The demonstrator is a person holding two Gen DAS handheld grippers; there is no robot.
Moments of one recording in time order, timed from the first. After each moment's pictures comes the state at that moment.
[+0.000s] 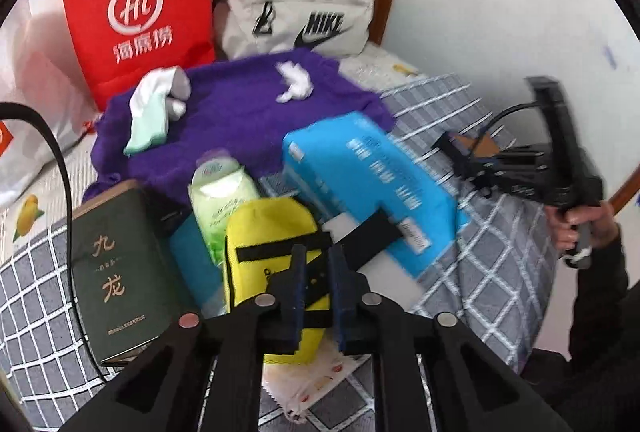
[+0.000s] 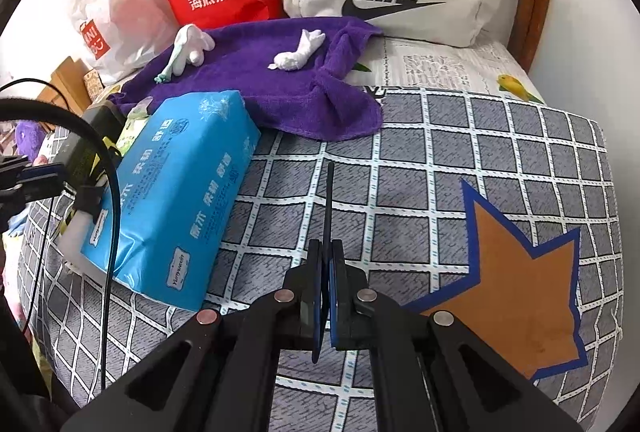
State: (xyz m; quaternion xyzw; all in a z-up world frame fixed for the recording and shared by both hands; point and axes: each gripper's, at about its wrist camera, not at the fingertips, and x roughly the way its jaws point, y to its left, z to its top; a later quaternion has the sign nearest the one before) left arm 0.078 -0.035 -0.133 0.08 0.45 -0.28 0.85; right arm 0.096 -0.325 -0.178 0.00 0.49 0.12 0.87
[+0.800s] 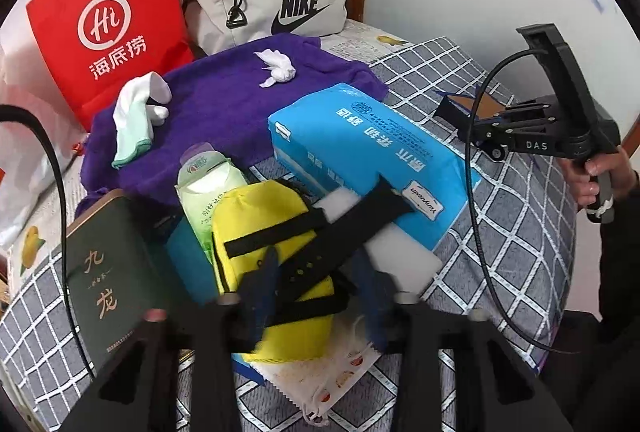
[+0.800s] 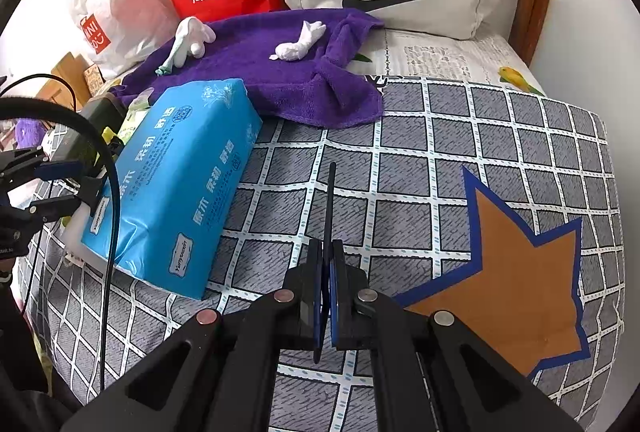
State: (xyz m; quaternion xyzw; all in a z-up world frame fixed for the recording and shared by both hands) left arm 0.073 -0.045 -0.147 0.16 0.45 -0.29 0.83; right arm 0.091 -0.326 -0.180 0.00 0.50 0.12 0.86
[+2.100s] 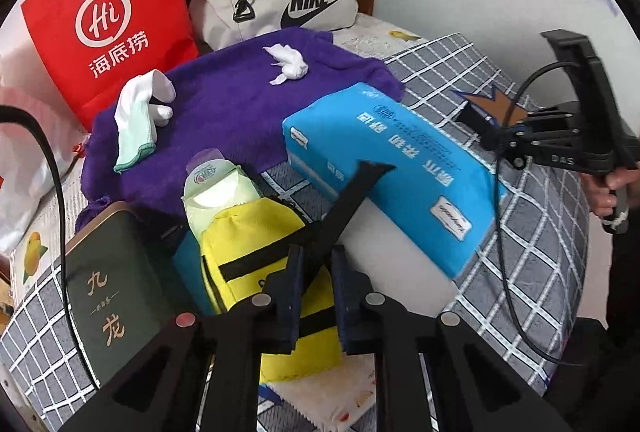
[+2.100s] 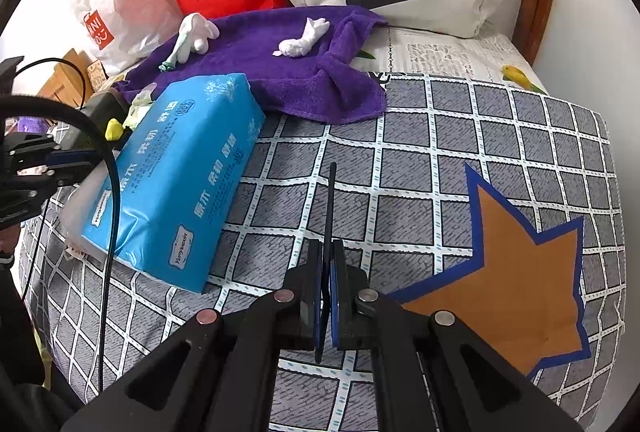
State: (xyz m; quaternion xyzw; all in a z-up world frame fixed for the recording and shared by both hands) left arm 0.093 -0.053 -0.154 0.16 0.46 -0.28 0.83; right arm 0.089 -0.325 -0.182 0.00 0.50 0.12 0.86
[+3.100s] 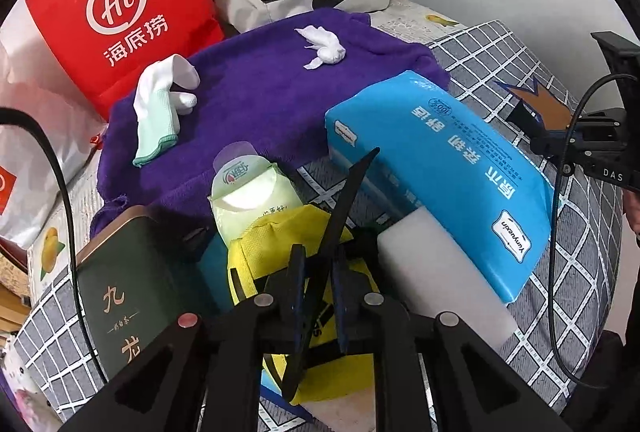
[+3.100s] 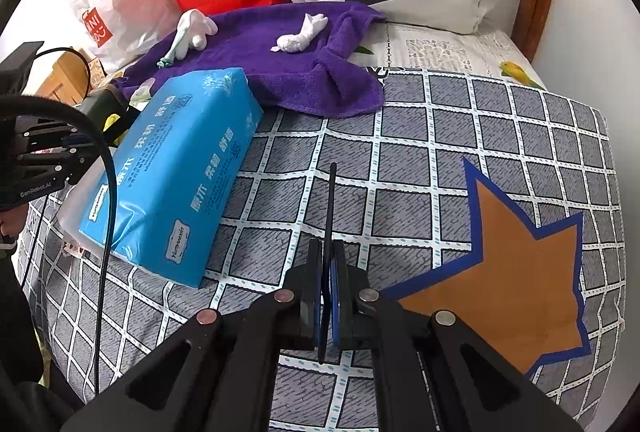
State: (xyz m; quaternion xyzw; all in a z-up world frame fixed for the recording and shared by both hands) left arm 0.117 -0.056 -0.164 0.19 0.48 -0.22 0.83; right arm 0.088 -0.328 -0.185 0.00 0.50 0.12 0.86
